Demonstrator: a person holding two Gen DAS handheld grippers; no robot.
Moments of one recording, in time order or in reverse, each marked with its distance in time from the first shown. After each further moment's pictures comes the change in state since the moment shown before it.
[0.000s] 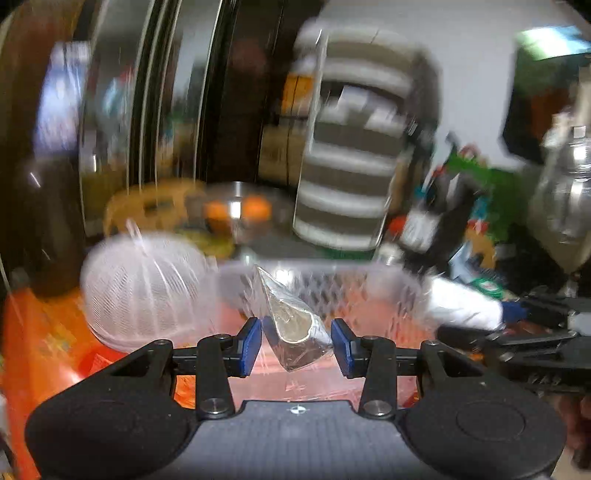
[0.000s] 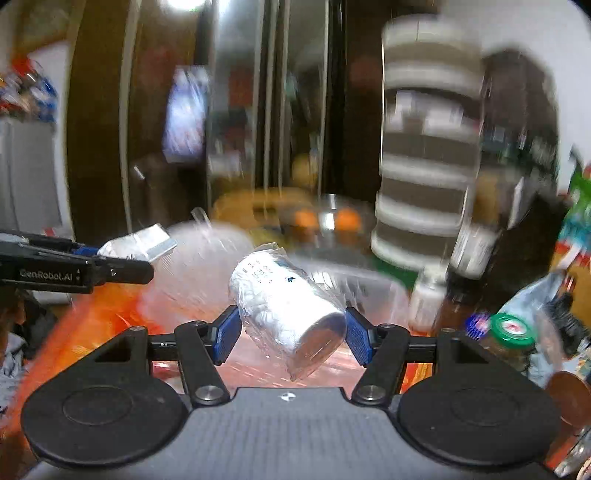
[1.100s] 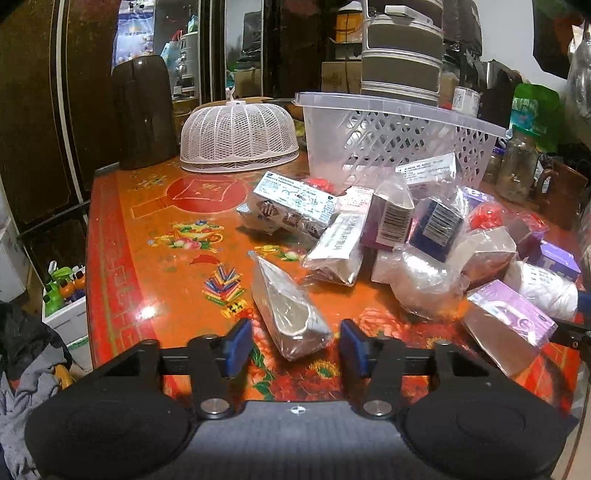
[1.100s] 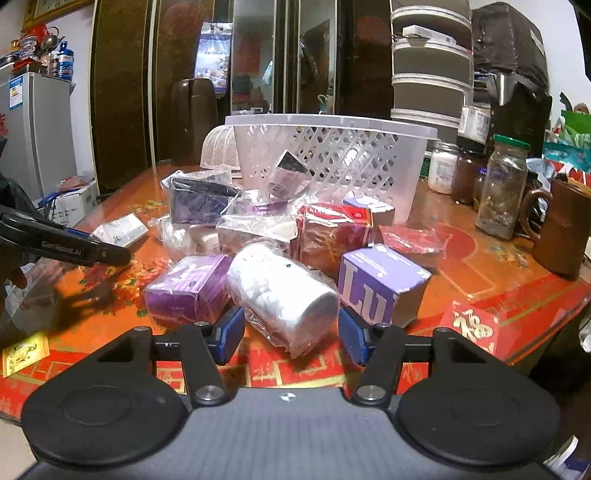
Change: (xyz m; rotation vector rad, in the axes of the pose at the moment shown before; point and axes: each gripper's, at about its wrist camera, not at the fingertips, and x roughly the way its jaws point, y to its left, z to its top) left arm -0.094 0.024 -0.232 0.023 0.103 0.235; right arm -0.096 0.071 -0.226 -0.030 -0.038 -0.019
